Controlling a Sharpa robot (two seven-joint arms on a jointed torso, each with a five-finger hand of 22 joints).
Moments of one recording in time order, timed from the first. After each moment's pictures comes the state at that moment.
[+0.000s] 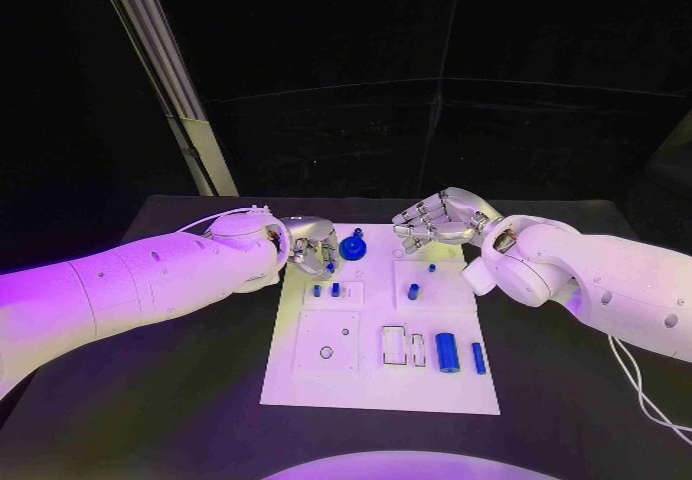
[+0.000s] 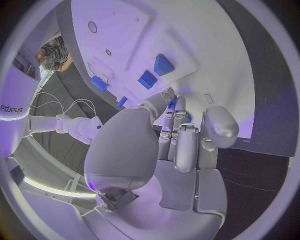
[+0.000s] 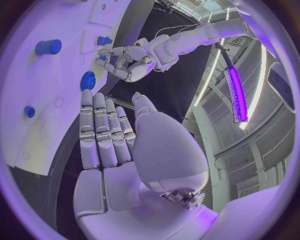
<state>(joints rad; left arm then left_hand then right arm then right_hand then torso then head) 1.26 -0.58 -0.16 1.22 -1.36 -0.06 -0.02 1.38 -0.09 0.45 -0.08 0.11 1.10 0.12 0.20 0.07 1.13 0.06 0.34 0.07 1.47 -0.02 1.43 1.20 0.12 1.44 0.08 1.12 1.05 1.10 -0.81 0.10 1.48 -0.69 -0.23 0.07 1.45 -0.02 -0.05 0.20 0.38 0.96 0.22 0.07 0.07 1.13 0.15 0.12 0.07 1.23 0.09 0.08 0.11 0.18 1.11 0.19 0.26 0.12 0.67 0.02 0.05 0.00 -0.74</state>
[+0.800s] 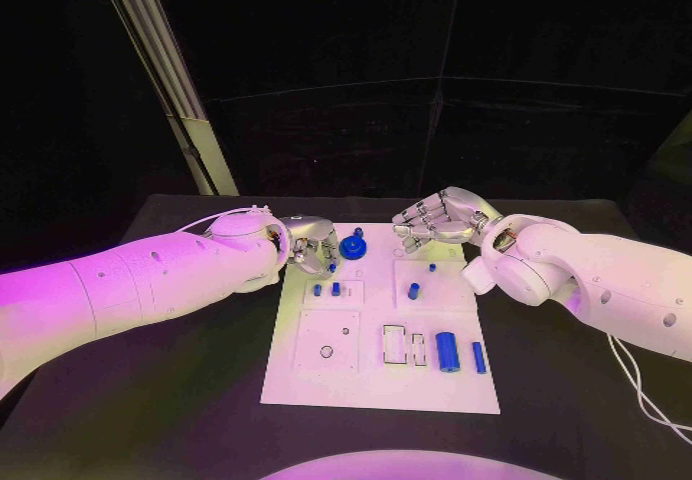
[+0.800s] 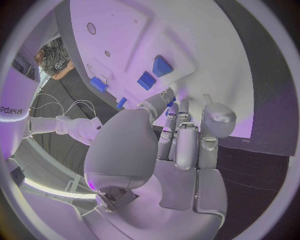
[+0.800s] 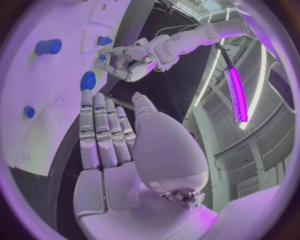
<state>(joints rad) 1.25 -0.59 -0.16 1.22 -1.37 -0.06 -0.02 1.34 -0.12 0.43 -0.08 0.11 1.03 0.16 0.12 0.06 1.05 0.10 0.26 0.06 1.47 0.00 1.42 1.16 0.12 1.41 0.10 1.07 1.00 1.10 -0.81 0.10 1.48 -0.69 -0.23 0.07 1.45 -0.02 -0.05 0.20 0.38 0.96 0.22 0.07 0.07 1.13 0.15 0.12 0.07 1.23 0.09 0.08 0.11 0.18 1.11 0.19 0.26 0.12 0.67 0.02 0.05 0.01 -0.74</state>
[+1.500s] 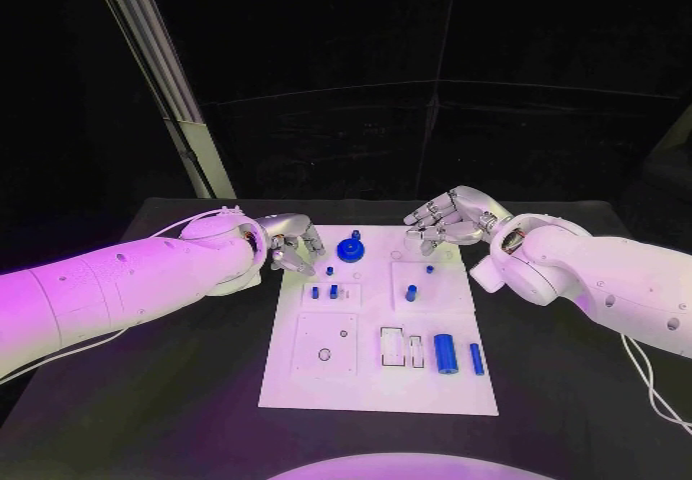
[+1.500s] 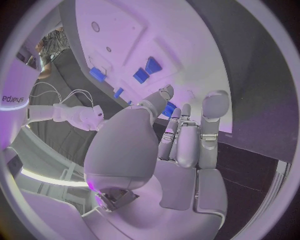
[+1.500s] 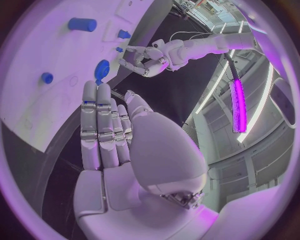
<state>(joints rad) 1.26 -0.68 -0.16 1.25 -1.21 -0.12 0.00 1.36 -0.13 0.38 -0.10 0.11 0.90 0.19 0.06 0.07 0.92 0.12 0.22 0.06 1.47 0.02 1.38 1.08 0.14 1.36 0.12 0.91 0.84 1.10 -0.84 0.10 1.45 -0.84 -0.26 0.08 1.53 -0.03 0.02 0.12 0.30 1.01 0.18 0.10 0.07 1.15 0.10 0.16 0.06 1.45 0.02 0.22 0.18 0.18 1.30 0.11 0.39 0.18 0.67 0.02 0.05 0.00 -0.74</state>
